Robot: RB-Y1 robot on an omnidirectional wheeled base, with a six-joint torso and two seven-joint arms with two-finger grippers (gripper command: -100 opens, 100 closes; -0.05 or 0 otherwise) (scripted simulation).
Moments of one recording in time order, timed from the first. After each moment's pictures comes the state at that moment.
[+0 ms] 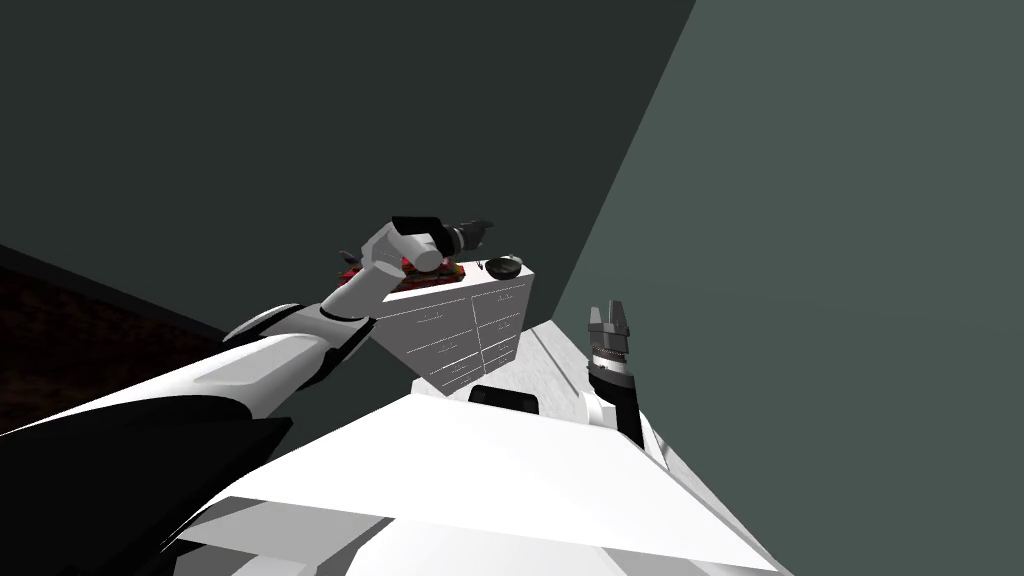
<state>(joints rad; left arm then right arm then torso) -0.68 0.89 -0.17 -1.93 0.69 0.73 -0.23 0.53 -0.01 0.03 -2.23 0.12 -0.48 -0.02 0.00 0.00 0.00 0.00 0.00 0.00</state>
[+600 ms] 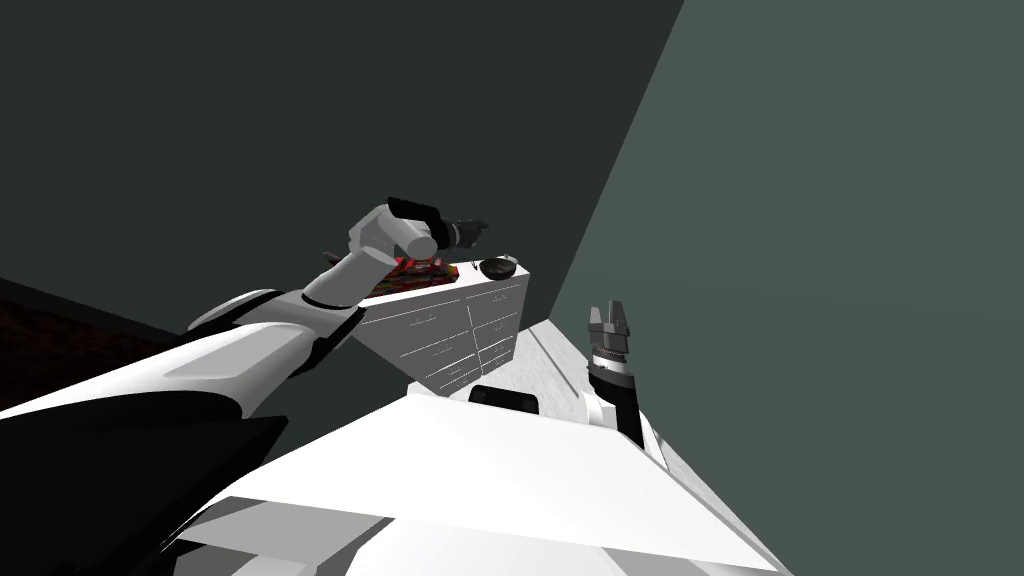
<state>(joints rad) -0.77 0.98 -0.21 -1.88 0.77 0.89 -0.26 0.53 -0.01 0.03 -2.23 0.12 -0.48 -0.02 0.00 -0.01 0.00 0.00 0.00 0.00</state>
